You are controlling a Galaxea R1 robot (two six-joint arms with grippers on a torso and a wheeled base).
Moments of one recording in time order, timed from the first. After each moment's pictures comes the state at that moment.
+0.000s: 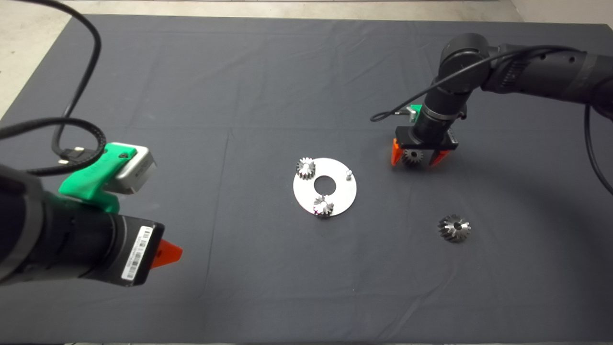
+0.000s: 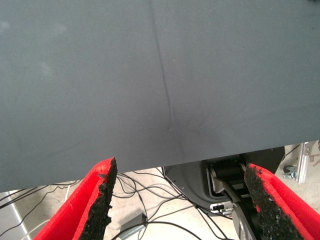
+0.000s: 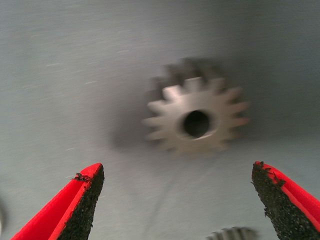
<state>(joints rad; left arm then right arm) -0.86 2.22 -0.29 0.04 1.51 -1.76 0.38 2.57 -1.50 -0.11 -1.53 1.19</state>
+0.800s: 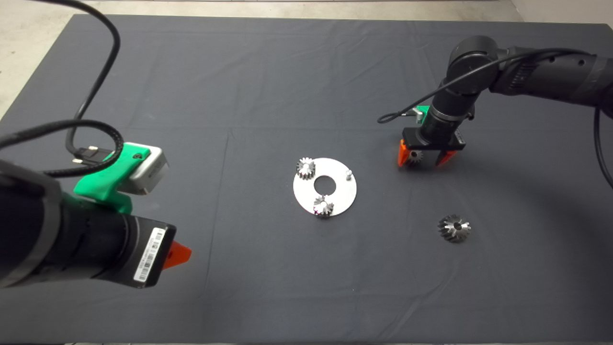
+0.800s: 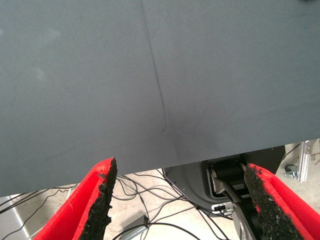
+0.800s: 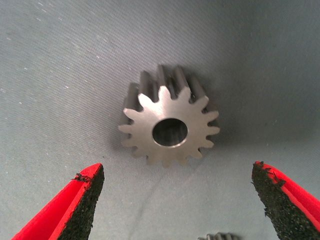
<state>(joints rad) -0.86 2.26 -0.29 0.05 1.52 -1.78 0.38 2.55 -1.49 -0.14 -1.53 1.15</state>
